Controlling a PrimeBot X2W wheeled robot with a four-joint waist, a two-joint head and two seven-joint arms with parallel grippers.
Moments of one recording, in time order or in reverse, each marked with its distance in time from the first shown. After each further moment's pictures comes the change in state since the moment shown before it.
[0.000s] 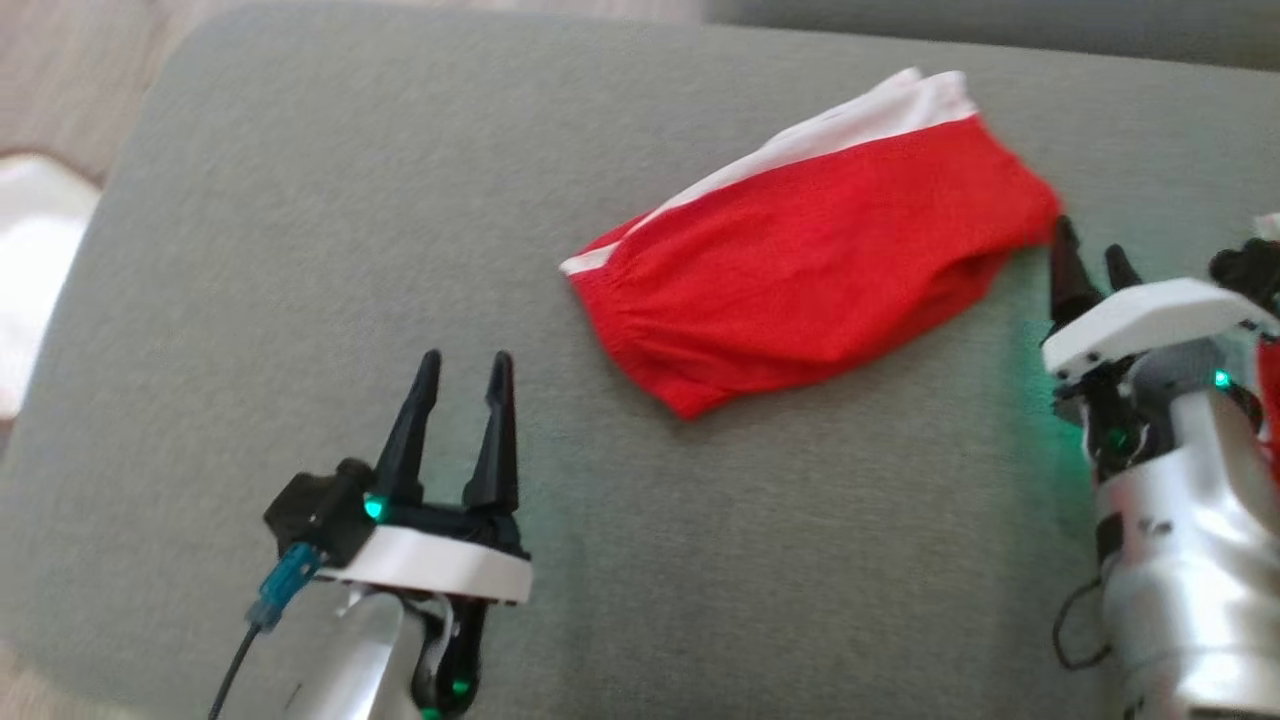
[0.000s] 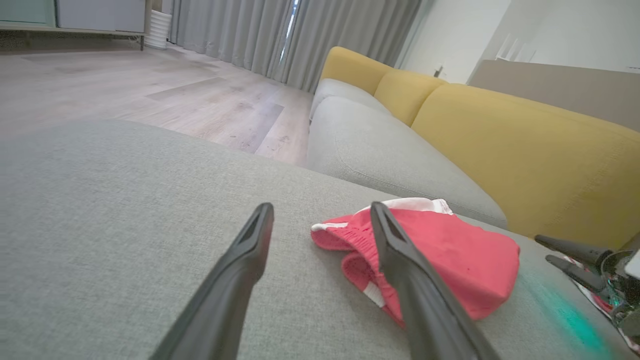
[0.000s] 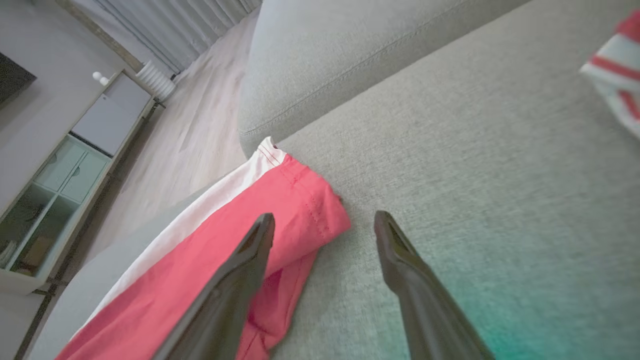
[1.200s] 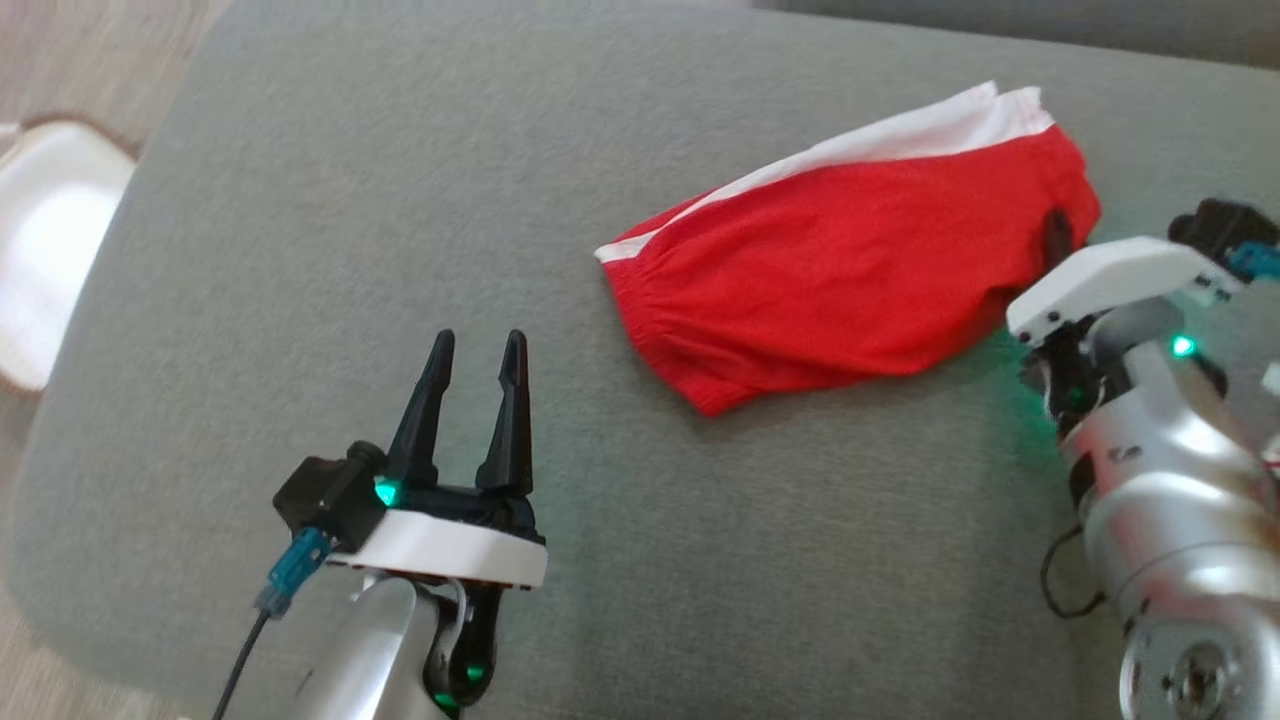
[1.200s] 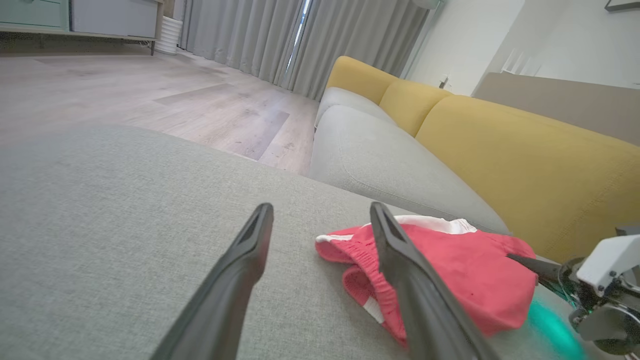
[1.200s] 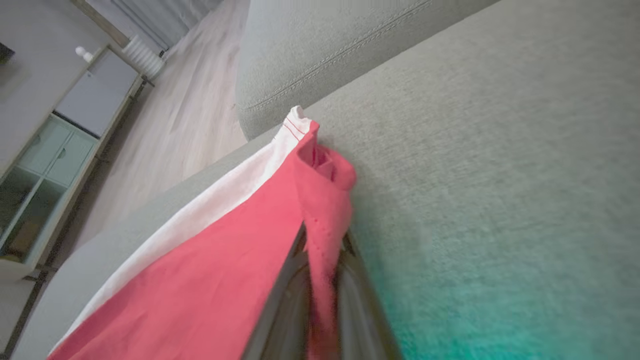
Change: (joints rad) left arm -0.037 -0.003 -0.049 -0.025 -0.049 0.031 0.000; right arm -0.298 -0.021 -0.133 0.512 -0.183 0.000 -0.155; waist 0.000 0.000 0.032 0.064
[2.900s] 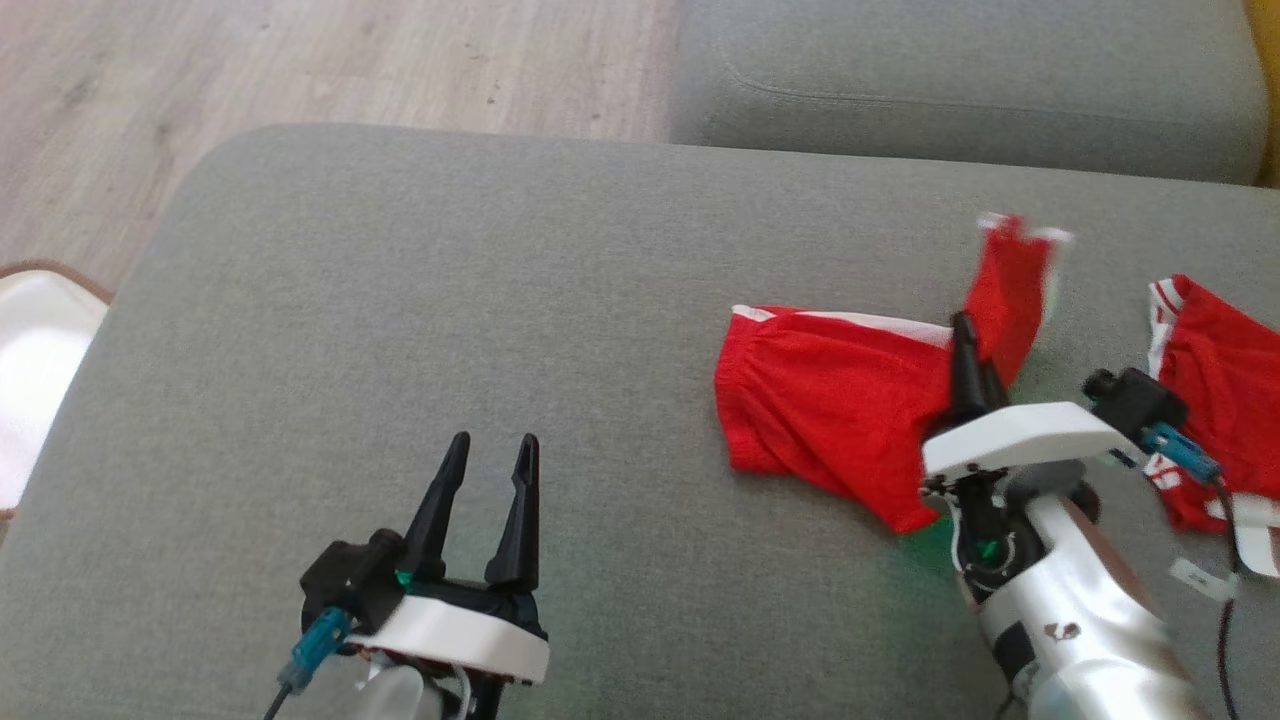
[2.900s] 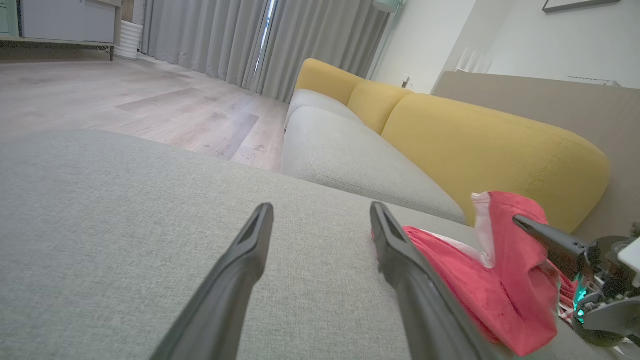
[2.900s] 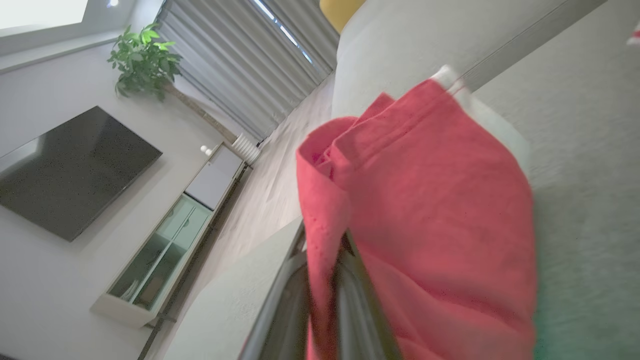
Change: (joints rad) left arm 0.126 0.001 0.005 0.047 0.054 -0.034 0.000; right arm 0.415 0.012 0.587 -0.436 0.705 0.000 -0.198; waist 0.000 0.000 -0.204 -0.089
